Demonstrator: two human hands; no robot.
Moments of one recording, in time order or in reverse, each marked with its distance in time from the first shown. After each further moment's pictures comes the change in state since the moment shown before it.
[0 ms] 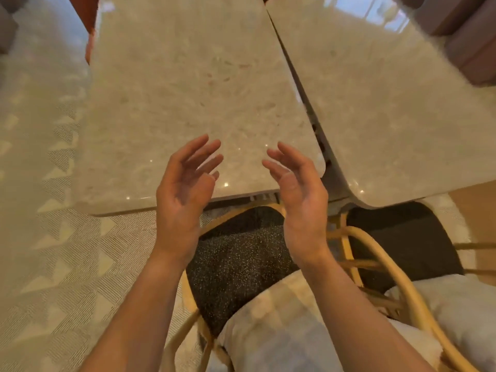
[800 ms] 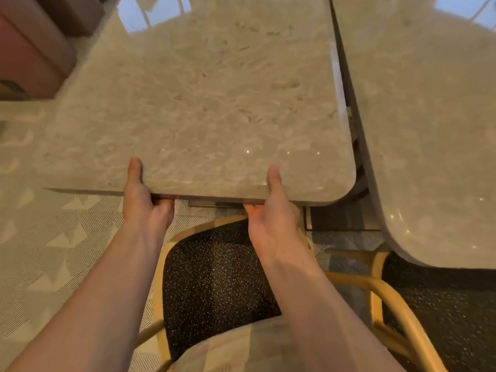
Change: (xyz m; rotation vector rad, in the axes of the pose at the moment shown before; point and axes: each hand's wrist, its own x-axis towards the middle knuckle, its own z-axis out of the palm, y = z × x) left_hand 0.064 -0.148 0.001 -0.629 1.021 -0.456; right_hand 0.086 0.147 -0.028 0.729 0.385 1.000
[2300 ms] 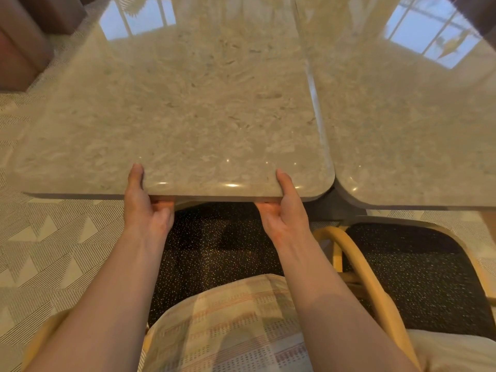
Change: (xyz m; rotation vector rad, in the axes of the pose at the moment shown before) left_hand -0.057 -0.043 -0.076 -0.011 -0.139 -0.006; right_hand -0.013 -0.026 -0.108 0.086 -0.244 -0.026
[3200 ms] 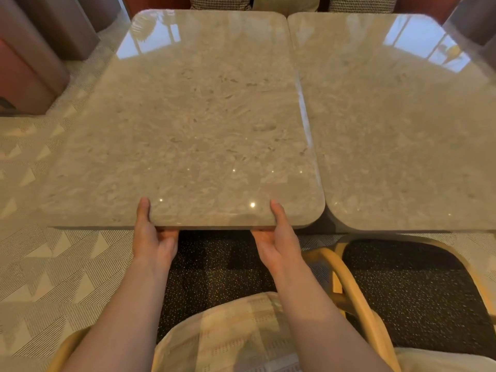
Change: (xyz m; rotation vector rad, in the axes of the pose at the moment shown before) left_hand -0.007 0.002 -0.001 -0.020 0.086 -0.023; right_hand -0.012 -0.002 0.003 0.033 0.053 0.086
